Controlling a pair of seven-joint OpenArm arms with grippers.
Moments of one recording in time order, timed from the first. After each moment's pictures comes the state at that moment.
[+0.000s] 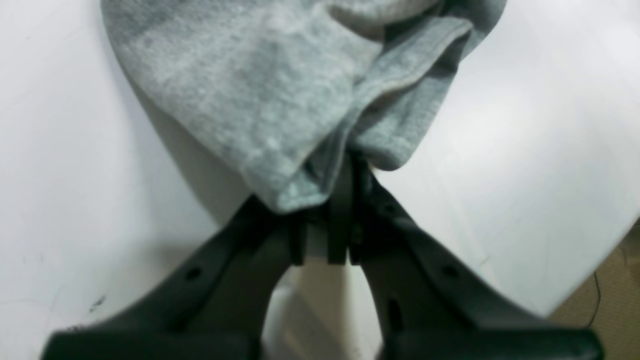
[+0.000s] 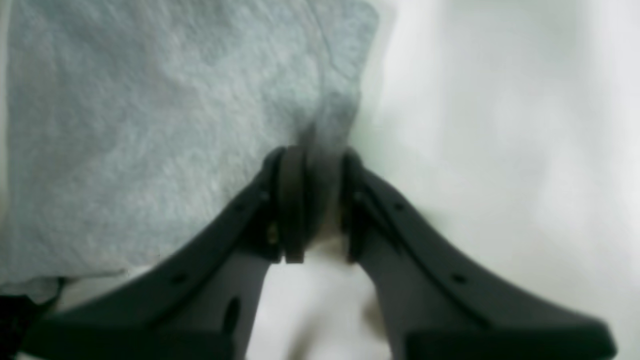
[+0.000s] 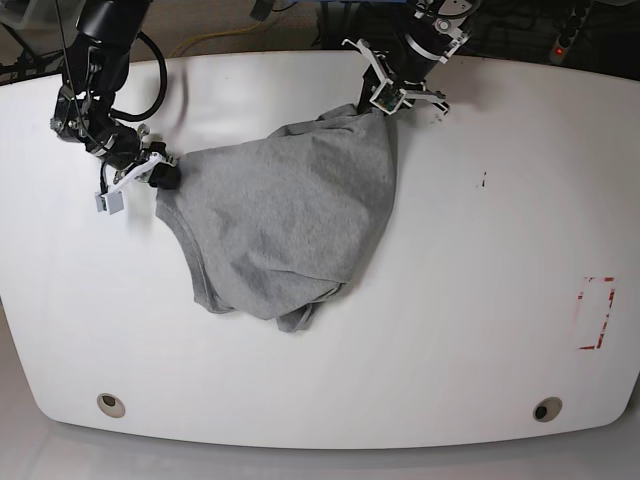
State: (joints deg) left arm 30.5 -16.0 24.5 96.0 2.7 -4.0 6.5; right arm -6.7 16.6 25.1 78.5 44.9 27.8 -56.8
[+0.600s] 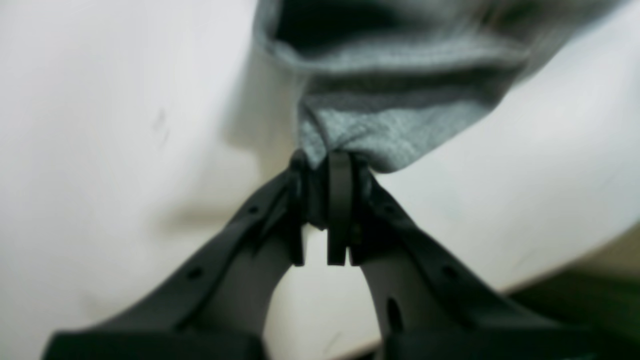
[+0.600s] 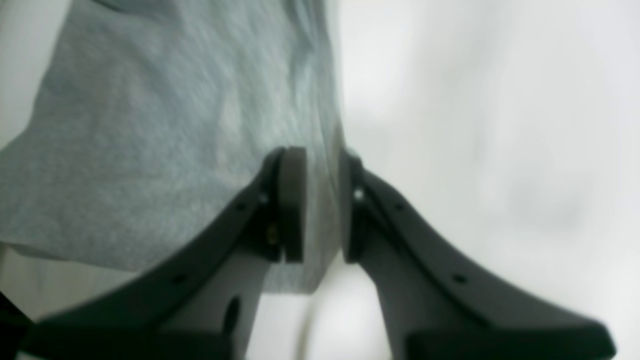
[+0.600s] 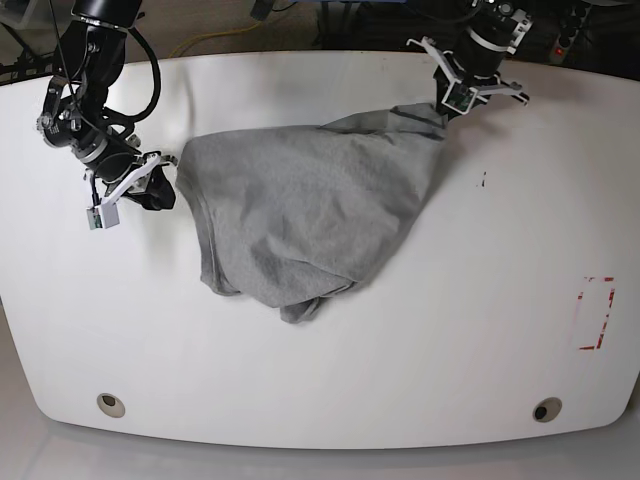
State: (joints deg) left arm 42.3 -21.8 8.5 114.7 3.4 -3.7 19.3; right arm -10.4 16.9 25.3 97.7 44.2 27.6 -57.1
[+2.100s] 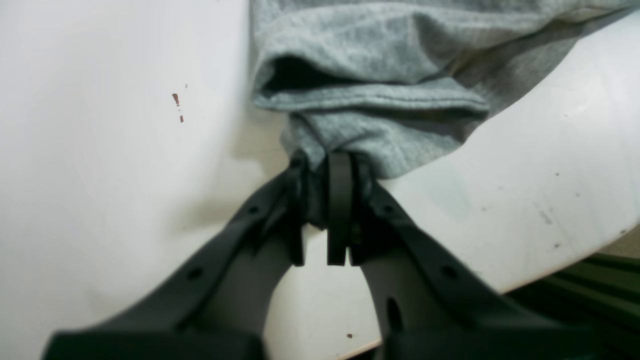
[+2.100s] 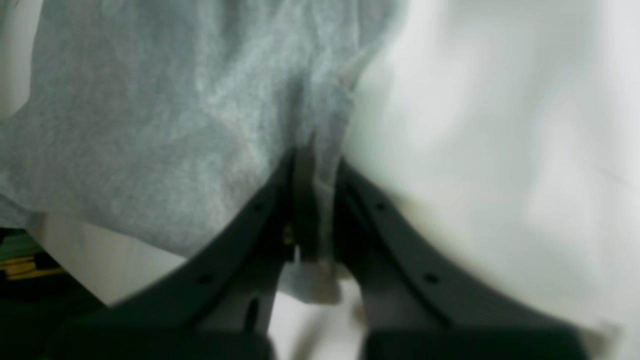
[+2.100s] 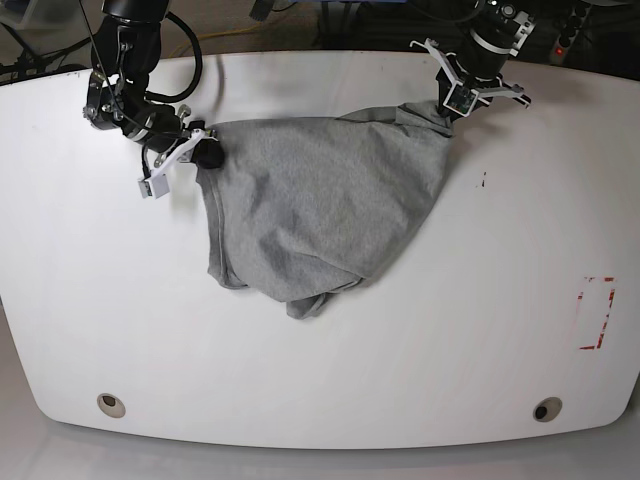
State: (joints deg) left arm 41.7 -21.7 8.9 114.5 3.4 -3.7 19.0; right arm -11.7 11.5 19.8 86.2 44.7 27.6 -58.8
